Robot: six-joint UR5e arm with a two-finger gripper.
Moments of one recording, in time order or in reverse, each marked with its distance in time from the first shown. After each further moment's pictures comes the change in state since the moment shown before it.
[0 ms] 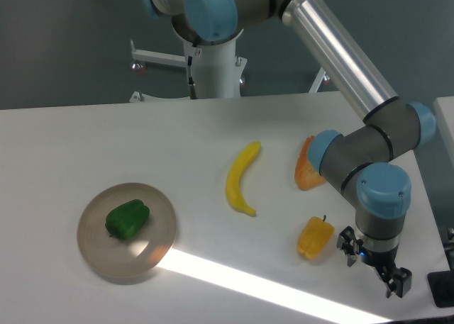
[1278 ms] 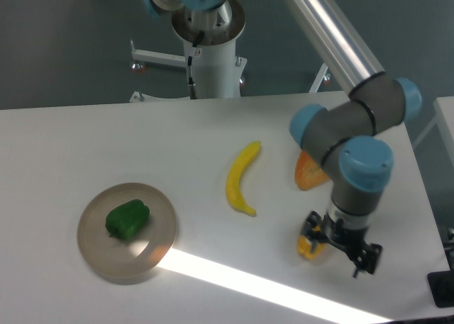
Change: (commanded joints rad) arm -0.055 0.277 -0.382 -0.002 -0.178 -0.463
